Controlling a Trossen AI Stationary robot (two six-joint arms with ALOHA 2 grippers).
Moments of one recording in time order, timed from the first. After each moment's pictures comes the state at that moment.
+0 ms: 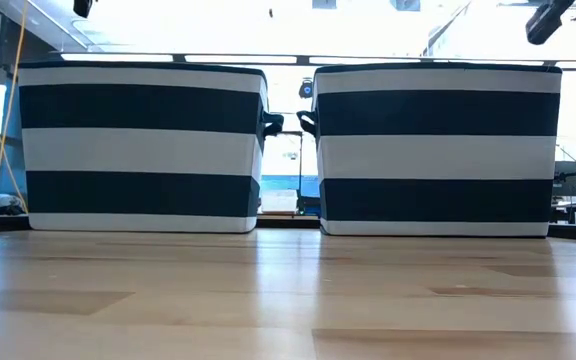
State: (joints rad) left arm 0.51 0.62 1.04 -0.52 -0.05 -0.53; right arm 0.35 0.00 0.33 0.09 0.28 0.37
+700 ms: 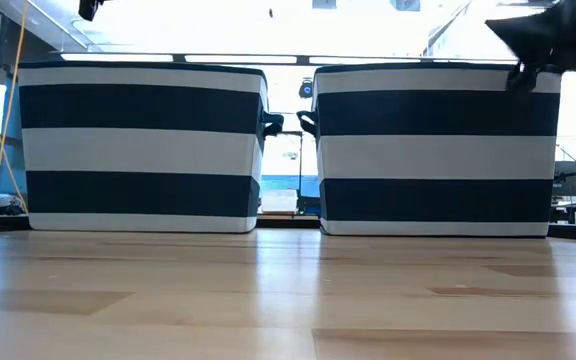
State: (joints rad) left arm 0.51 0.65 1.04 -0.52 -0.03 -0.55; right arm 0.18 0.00 0.02 0.32 0.26 0.21
